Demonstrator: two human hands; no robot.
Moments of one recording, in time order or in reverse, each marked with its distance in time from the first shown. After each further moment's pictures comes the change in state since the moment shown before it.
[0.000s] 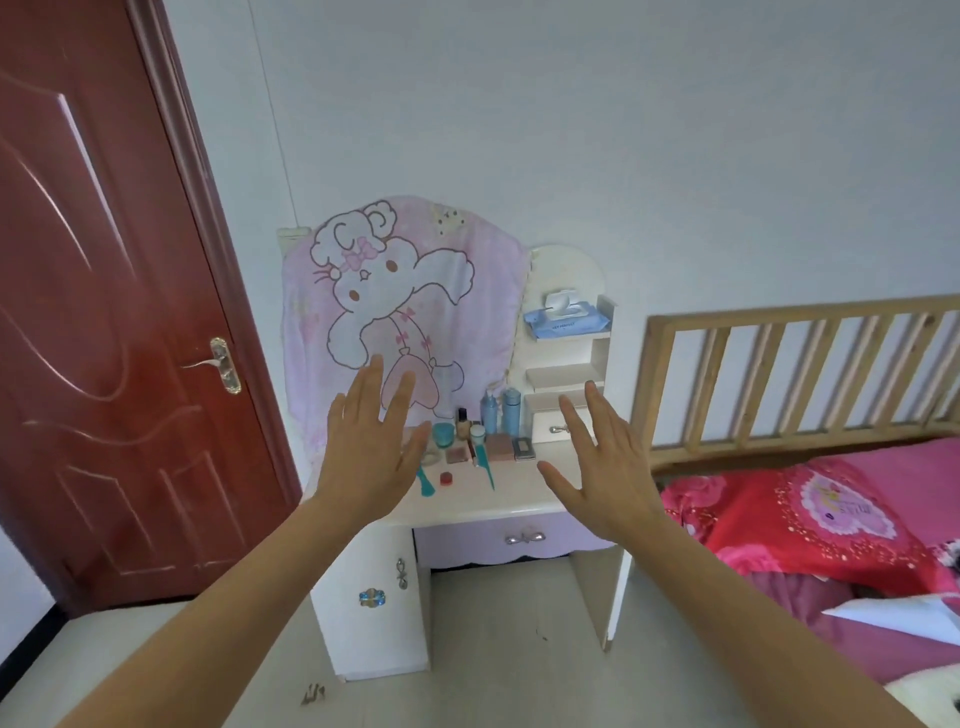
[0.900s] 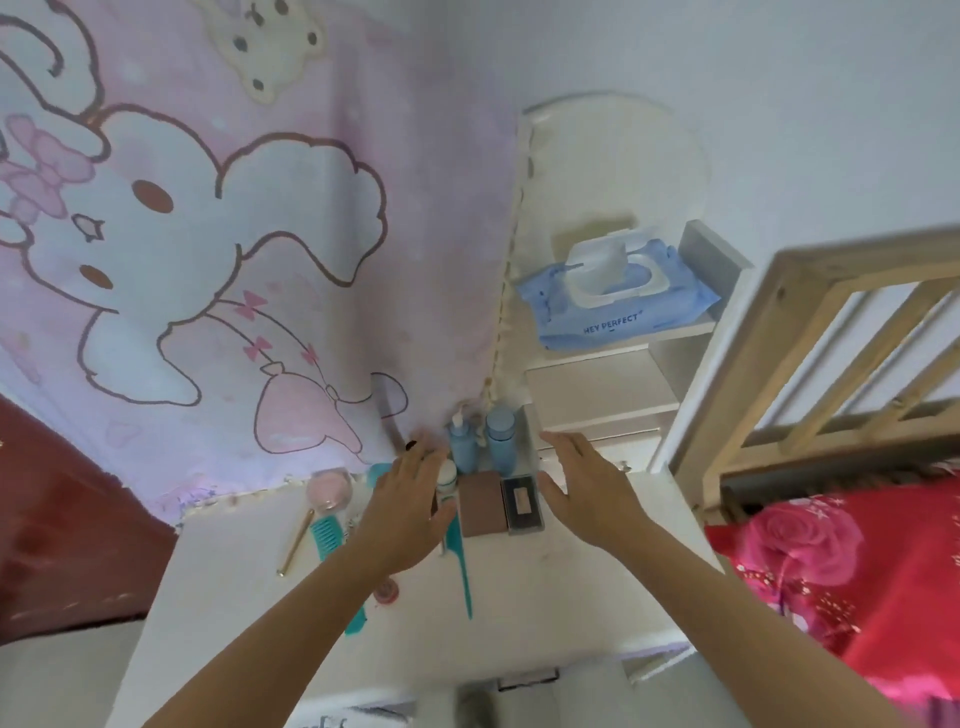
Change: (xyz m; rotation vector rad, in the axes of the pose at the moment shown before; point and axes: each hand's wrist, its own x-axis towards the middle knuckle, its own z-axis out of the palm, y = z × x) left_hand 0.353 -0.073 0.505 -0.218 -0.595 -0.118; right_hand 0.317 0.276 0.407 0.303 -0.466 0.300
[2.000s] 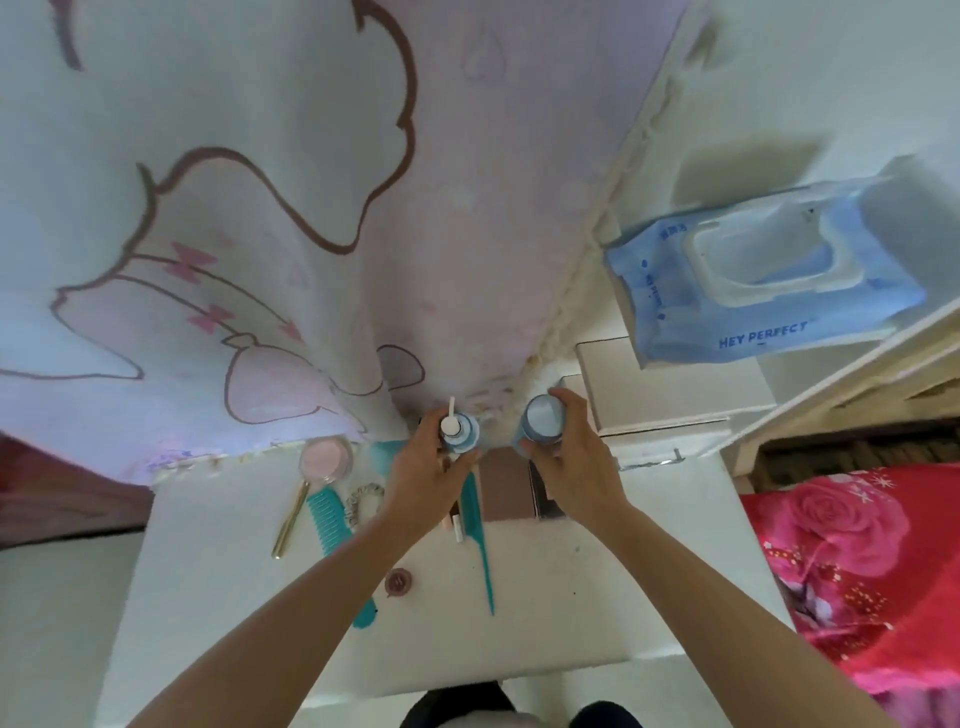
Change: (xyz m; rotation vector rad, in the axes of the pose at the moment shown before) left_hand 0.100 -0.069 0.055 -0.626 0.094 -0.215; right_hand 0.106 -0.009 0.096 0.353 0.014 0.225
